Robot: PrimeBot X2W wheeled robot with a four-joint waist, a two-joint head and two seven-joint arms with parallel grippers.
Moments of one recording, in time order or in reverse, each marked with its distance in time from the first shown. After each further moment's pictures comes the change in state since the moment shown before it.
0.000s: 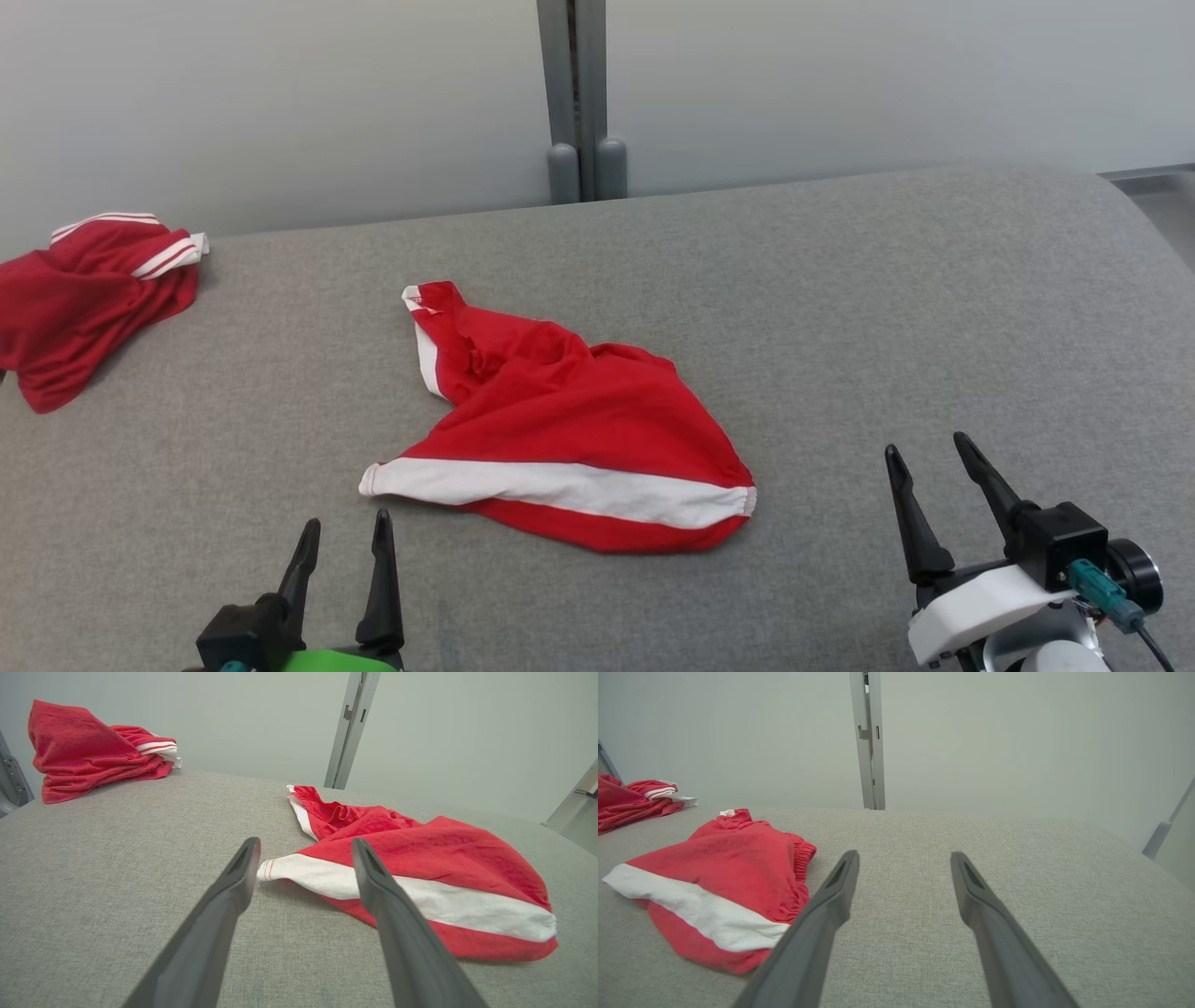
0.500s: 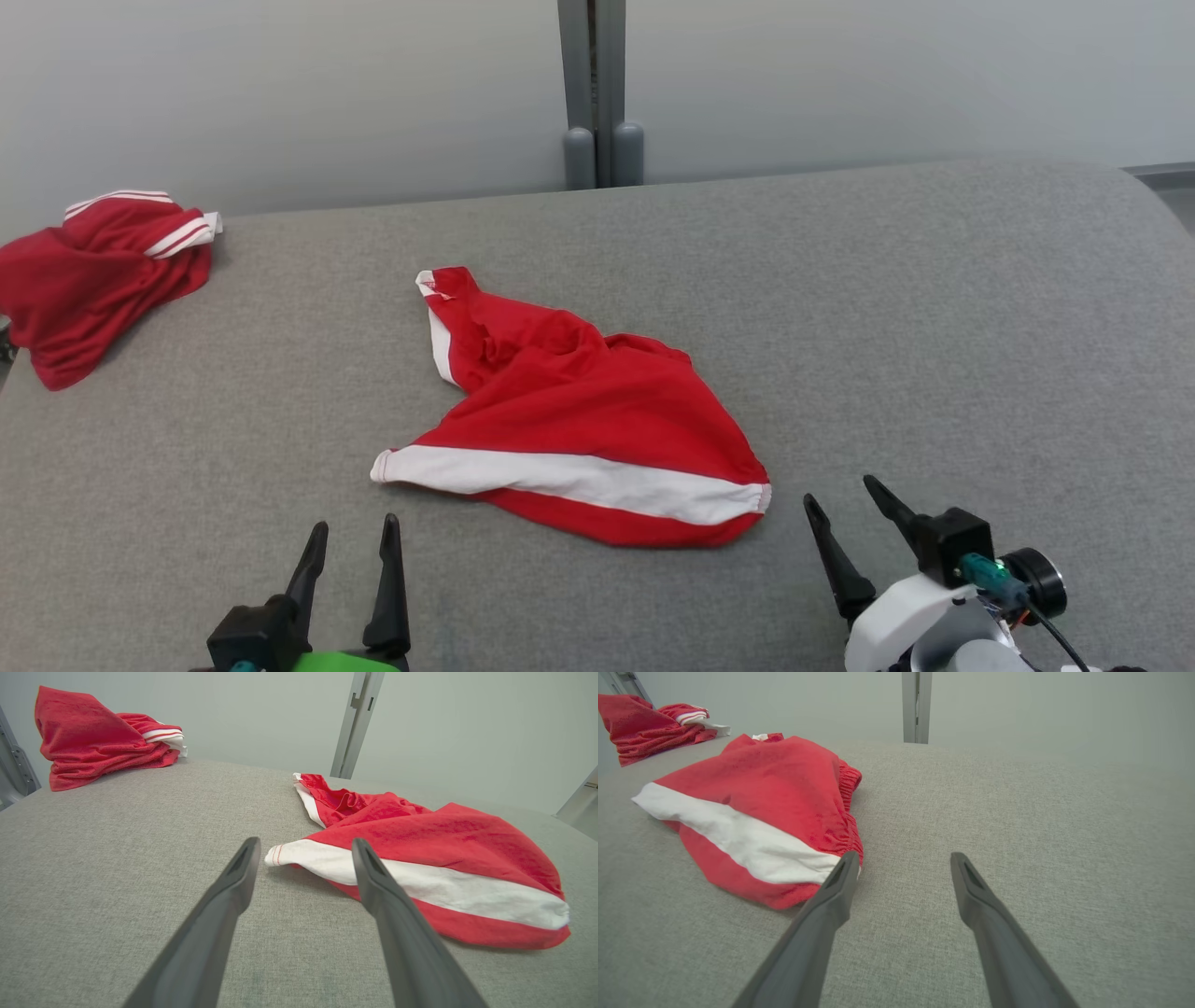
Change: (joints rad) left arm -0.001 0.000 -0.009 0.011 0.011 0.000 0.000; right arm -0.103 0.001 0.144 0.263 0.004 0.000 -0.001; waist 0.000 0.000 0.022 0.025
